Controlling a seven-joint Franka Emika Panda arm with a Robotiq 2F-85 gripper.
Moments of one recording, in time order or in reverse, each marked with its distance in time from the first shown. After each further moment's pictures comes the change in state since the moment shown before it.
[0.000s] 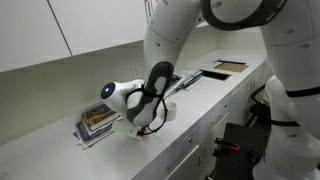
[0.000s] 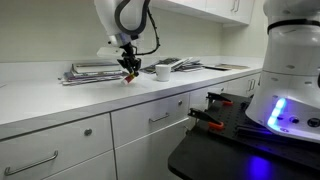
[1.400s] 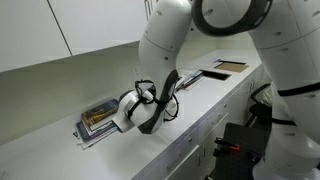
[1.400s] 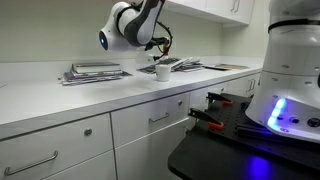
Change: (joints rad) arm -0.172 0.080 0.264 0.052 -0.648 -1.073 0.357
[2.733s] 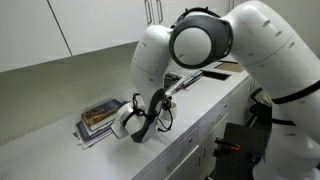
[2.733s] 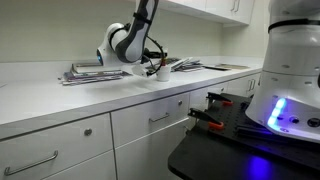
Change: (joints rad) arm 0.012 0.227 -0.043 0.209 0.118 -0.012 0.126
